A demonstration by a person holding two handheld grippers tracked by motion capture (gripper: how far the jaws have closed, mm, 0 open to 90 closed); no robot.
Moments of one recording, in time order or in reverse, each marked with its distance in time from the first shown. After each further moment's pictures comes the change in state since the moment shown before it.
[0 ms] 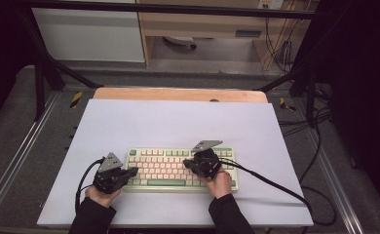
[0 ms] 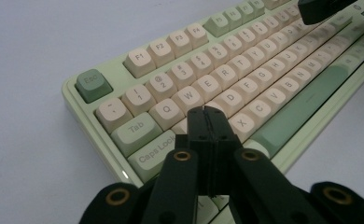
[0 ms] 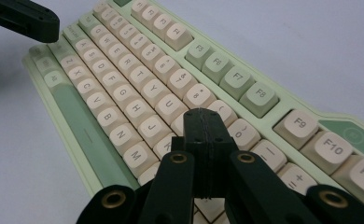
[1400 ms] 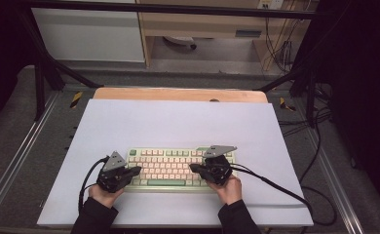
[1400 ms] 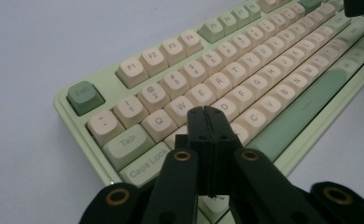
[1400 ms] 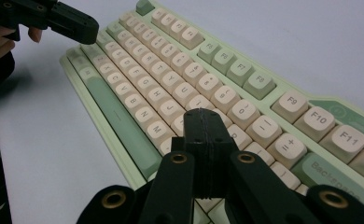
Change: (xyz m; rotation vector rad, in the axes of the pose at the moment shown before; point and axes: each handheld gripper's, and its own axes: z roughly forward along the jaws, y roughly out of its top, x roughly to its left) left arm -0.005 0.006 0.004 0.006 0.008 0.020; right arm 0.001 -0.017 -0.032 -0.065 0.045 0.003
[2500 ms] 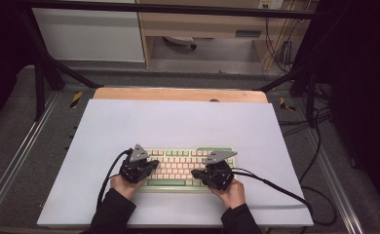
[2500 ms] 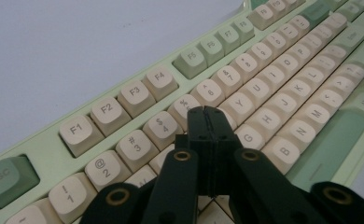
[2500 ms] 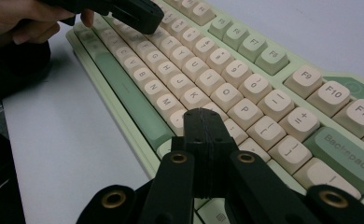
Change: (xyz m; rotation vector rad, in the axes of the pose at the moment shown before) left arm -0.019 0.031 0.049 0.029 -0.005 0.031; right arm 0.005 -0.012 -0.004 0.039 0.014 -0.035
